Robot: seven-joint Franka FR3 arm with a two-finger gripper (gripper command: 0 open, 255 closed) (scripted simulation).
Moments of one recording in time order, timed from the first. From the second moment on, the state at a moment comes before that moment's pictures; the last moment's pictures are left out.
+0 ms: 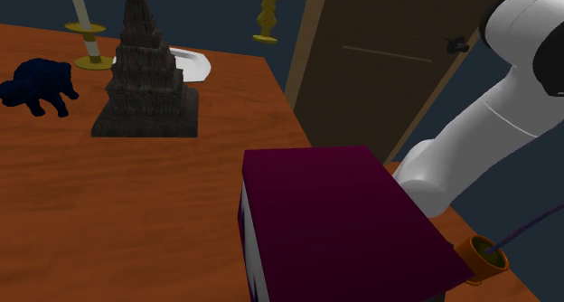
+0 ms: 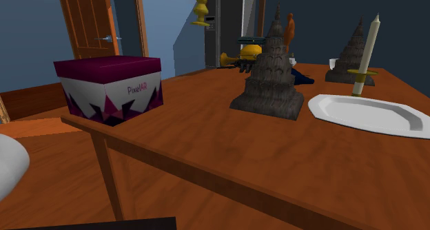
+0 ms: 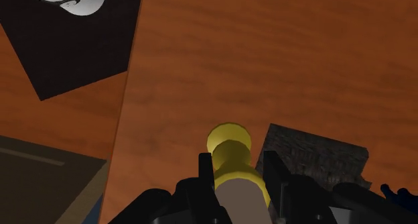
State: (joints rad) arm 0.06 -0.19 0.52 -1.28 0.09 1.11 0.93
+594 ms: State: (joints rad) arm 0.12 -0.33 0.59 -1.35 0.19 1.07 1.09
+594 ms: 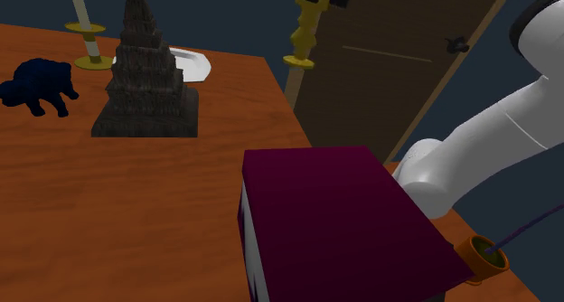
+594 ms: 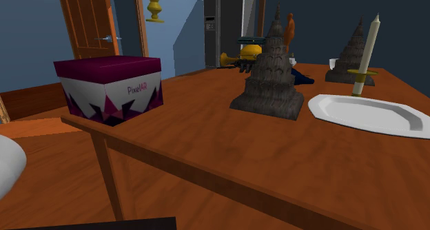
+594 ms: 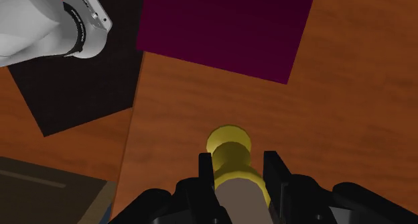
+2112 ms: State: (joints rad) arm 0.22 -0.55 0.70 -1.57 0.37 1.14 1.31
